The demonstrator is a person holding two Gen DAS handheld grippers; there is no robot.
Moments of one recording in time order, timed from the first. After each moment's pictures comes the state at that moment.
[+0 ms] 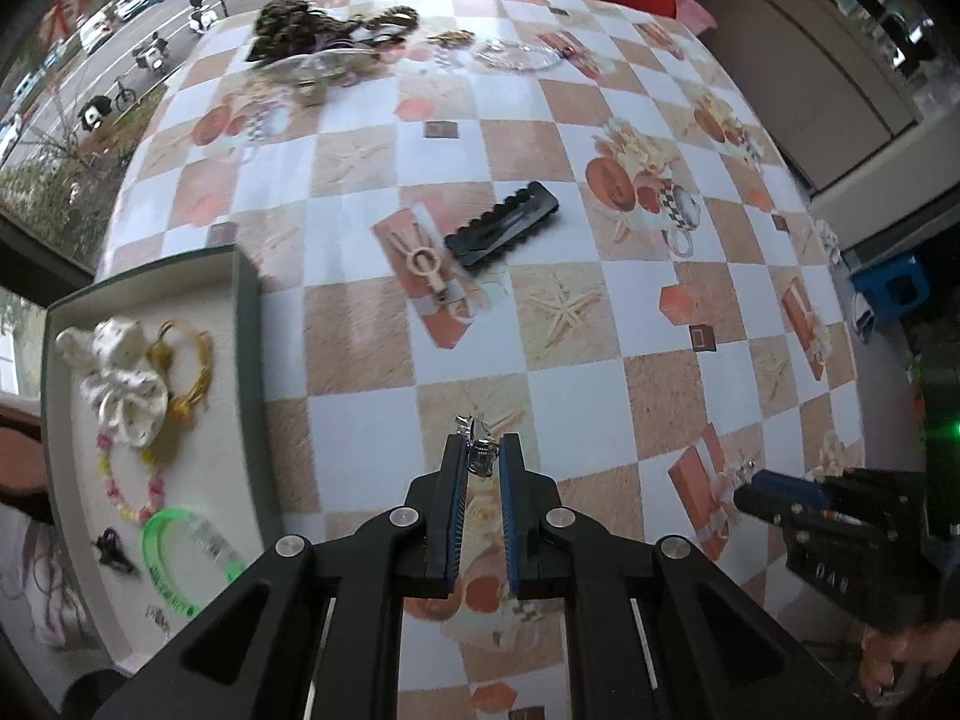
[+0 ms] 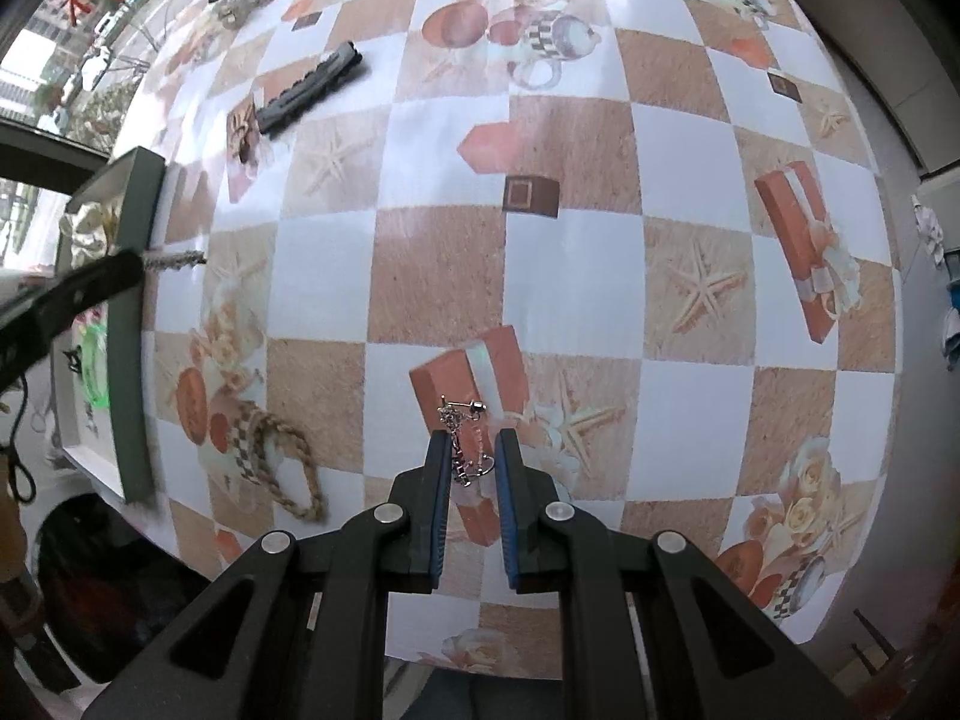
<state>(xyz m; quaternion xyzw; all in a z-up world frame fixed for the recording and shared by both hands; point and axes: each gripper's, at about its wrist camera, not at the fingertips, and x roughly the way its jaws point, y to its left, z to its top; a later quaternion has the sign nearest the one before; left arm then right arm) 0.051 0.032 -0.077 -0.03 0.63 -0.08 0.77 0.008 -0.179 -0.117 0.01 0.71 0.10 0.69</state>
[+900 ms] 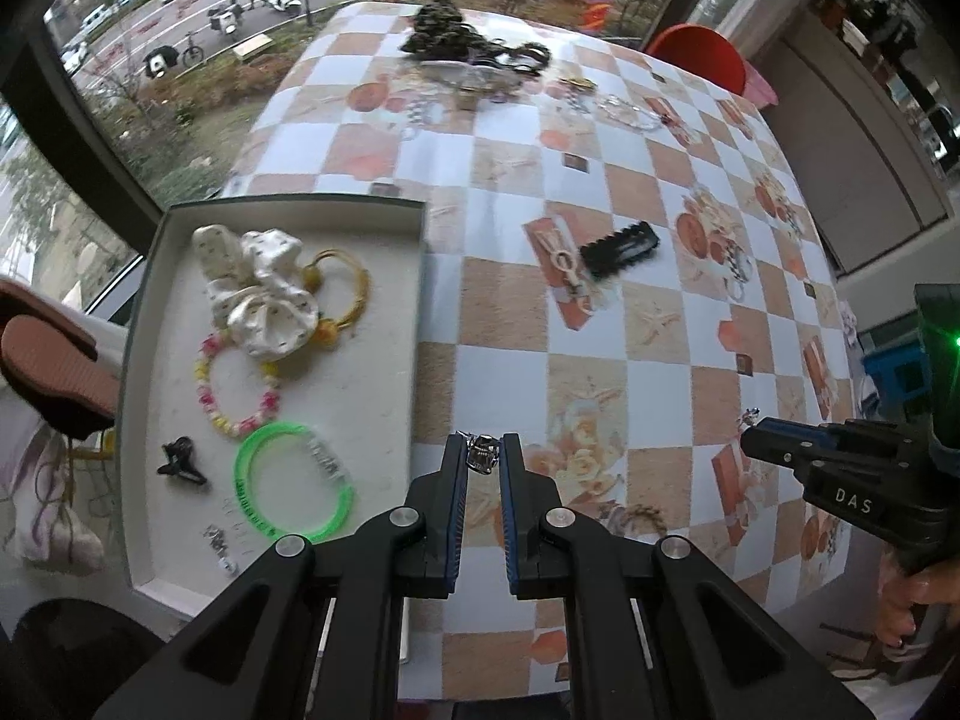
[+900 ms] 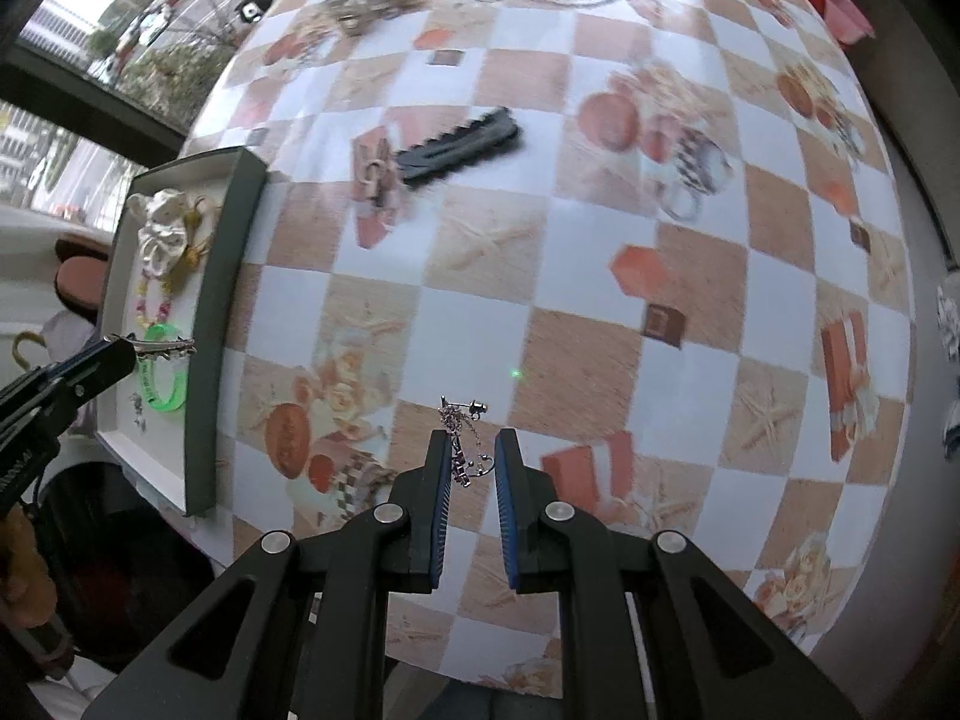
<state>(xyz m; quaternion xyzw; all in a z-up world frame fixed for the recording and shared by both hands) 0.006 0.118 -0.050 -0.10 0.61 -0.01 0.79 0.015 -0.095 -0.088 -0.05 0.68 0.17 0.71</state>
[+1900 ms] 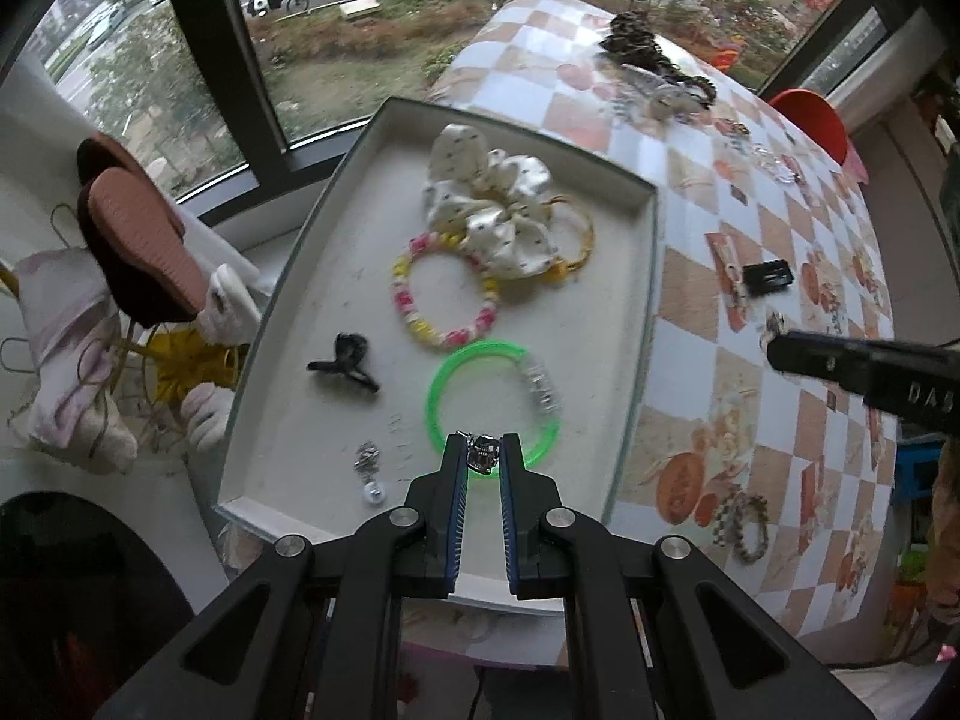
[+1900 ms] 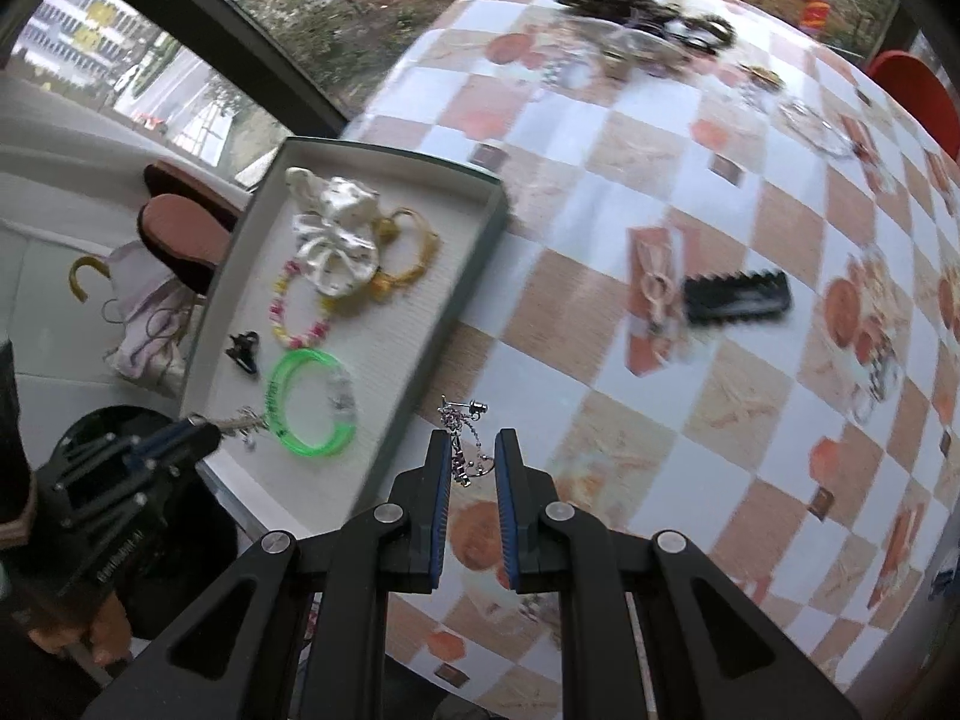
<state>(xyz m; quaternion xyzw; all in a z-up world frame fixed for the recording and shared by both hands) -0.055 0.223 -0.071 -0.16 0.61 0.10 0.77 0.026 0.057 -0.073 -0.10 0.66 0.29 0.69</state>
